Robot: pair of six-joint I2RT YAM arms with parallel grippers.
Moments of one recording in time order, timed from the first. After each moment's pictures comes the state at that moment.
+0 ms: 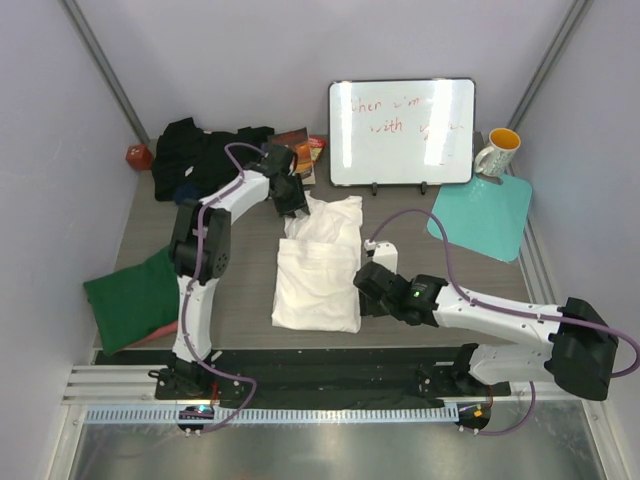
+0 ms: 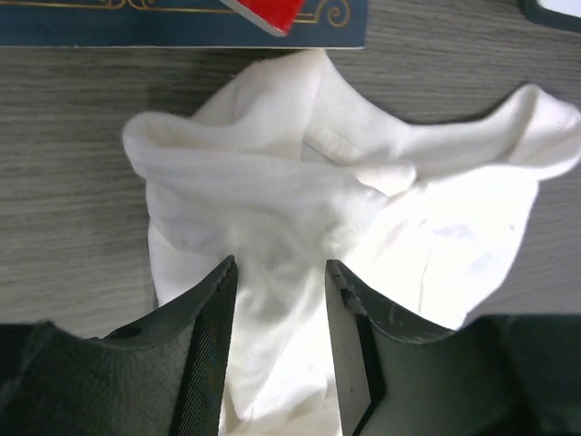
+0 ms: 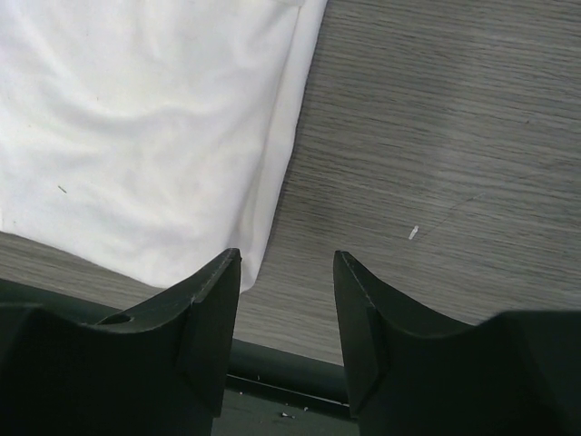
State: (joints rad) left arm -0.38 2.22 1.76 -0.59 0.14 -0.60; right arm 1.02 1.19 0.72 -0.54 0.39 0.76
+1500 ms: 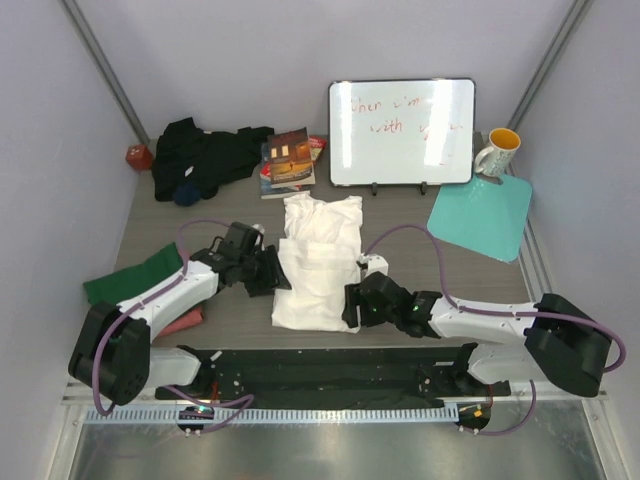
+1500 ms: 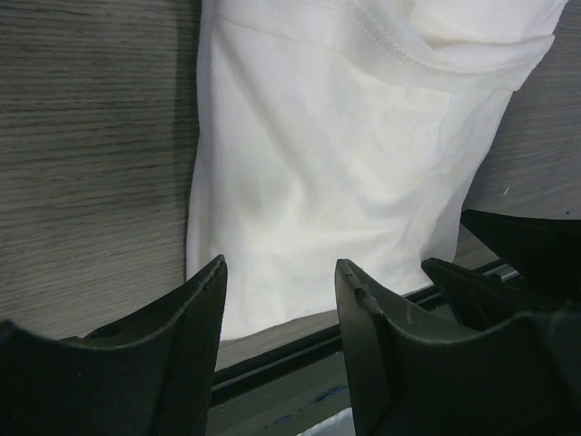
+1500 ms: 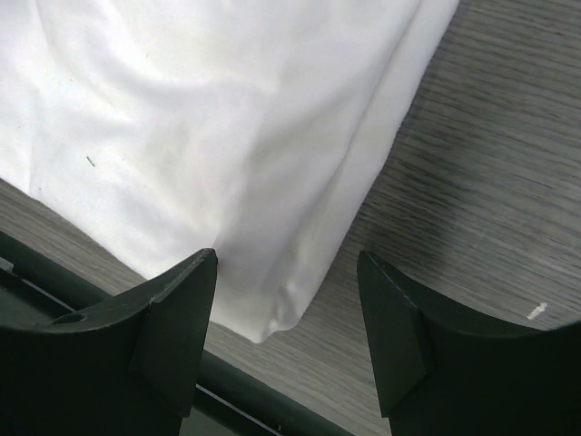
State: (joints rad) left arm -0.46 1.28 0.71 -0.44 0.25 -0.73; right arm 0.99 1.23 0.48 -0.09 0.18 0.68
